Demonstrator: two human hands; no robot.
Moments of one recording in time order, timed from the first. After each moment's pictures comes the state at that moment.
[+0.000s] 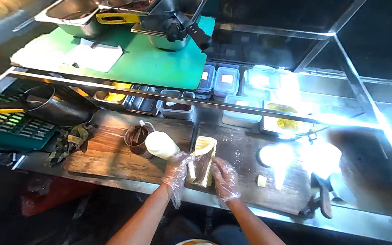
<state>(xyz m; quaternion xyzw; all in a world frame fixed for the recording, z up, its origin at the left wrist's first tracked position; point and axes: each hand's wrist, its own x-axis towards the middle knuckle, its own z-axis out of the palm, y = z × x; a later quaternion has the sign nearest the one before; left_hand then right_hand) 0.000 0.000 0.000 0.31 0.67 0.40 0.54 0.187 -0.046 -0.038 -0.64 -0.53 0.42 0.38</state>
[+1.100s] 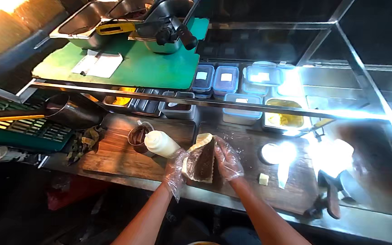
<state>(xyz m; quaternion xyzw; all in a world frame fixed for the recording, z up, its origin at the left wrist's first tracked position) 0.001 -0.011 -0.013 0.22 0.62 0.48 0.58 0.209 0.002 -0.024 -0.60 -0.60 0.43 0.32</state>
